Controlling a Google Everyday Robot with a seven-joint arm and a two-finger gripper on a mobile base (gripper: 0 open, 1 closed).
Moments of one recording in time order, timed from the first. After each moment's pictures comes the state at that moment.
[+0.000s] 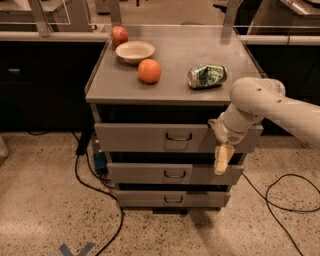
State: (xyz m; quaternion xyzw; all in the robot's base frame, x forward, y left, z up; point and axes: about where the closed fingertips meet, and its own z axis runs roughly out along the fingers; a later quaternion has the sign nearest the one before) arm 0.604 -0.191 0.655 -0.70 0.70 0.03 0.13
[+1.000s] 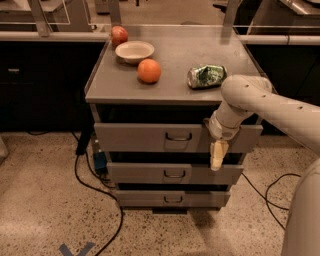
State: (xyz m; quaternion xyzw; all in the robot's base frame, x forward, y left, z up) arm 0.628 -0.182 0.634 -0.72 0.69 0.05 0.11
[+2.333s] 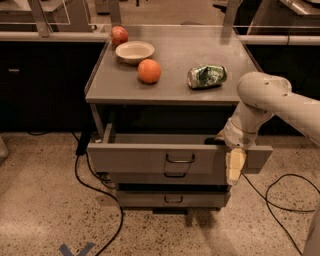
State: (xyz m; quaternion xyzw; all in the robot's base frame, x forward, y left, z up) arm 0.550 -0.212 0.655 -0.69 0.71 0.13 0.03
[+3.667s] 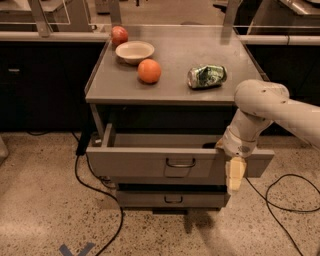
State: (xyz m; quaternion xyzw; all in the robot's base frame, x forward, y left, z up) arm 0.522 -0.208 0.646 -0.69 0.71 0.13 0.01
